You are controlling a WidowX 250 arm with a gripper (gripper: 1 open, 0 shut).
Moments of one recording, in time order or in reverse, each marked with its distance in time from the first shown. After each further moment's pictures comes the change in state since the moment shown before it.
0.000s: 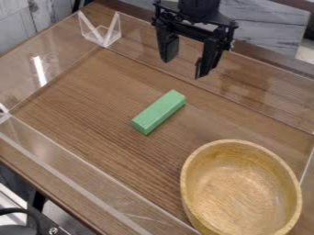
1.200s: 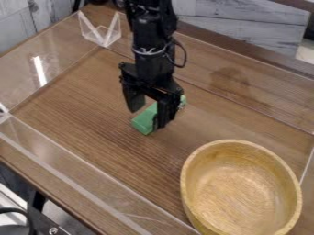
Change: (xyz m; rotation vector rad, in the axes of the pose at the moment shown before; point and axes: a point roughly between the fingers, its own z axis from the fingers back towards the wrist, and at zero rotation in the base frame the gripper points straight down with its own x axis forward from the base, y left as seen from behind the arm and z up) arm -0.021 0.043 -0.089 -0.017 -0.047 -0.072
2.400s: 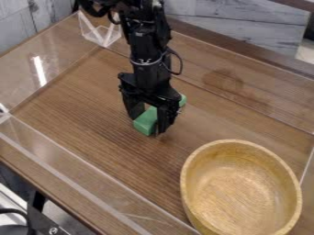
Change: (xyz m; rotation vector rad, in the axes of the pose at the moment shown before) arm 0.006 0.004 -0.016 -0.033 -0.030 0.052
